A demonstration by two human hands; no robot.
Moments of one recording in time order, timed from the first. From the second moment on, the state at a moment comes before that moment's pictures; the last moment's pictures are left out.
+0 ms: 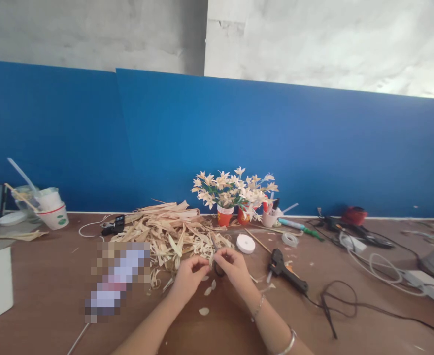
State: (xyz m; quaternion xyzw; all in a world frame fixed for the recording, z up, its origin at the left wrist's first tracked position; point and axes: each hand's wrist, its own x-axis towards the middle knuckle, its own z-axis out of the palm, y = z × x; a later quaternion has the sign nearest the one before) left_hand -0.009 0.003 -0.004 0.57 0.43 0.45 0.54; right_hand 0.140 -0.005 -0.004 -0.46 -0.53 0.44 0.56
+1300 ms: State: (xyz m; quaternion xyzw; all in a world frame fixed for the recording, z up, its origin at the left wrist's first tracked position) left_hand -0.012 0.005 -0.010 0.65 0.45 0.44 0.42; right_hand 0.144 -0.001 -0.011 -0.47 -0.53 0.42 0.57
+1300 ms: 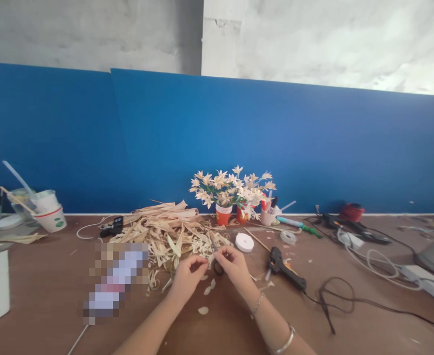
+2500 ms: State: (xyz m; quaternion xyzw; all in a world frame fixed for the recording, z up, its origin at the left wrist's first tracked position) left_hand -0.013 0.004 -0.003 0.64 0.44 0.46 0.44; right_hand 0.144 -0.006 0.003 -0.46 -0.51 0.47 0.56
